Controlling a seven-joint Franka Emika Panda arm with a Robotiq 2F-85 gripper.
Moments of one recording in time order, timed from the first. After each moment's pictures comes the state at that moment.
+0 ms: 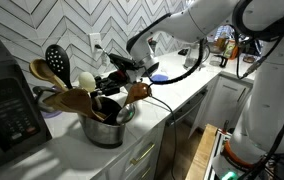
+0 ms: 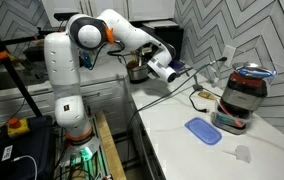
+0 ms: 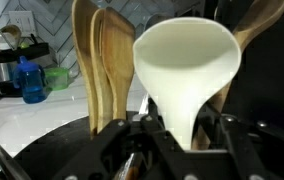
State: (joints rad) arm 0.04 0.17 0.02 -2.16 1.61 1.62 0.77
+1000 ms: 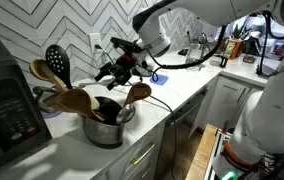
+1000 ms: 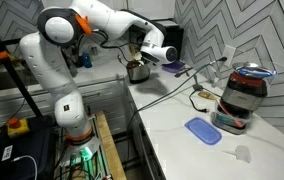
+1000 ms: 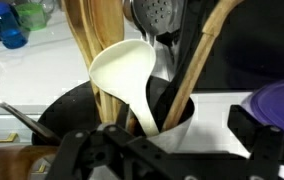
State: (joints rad) arm 0.04 -0.08 0.02 -2.22 1.29 1.95 1.07
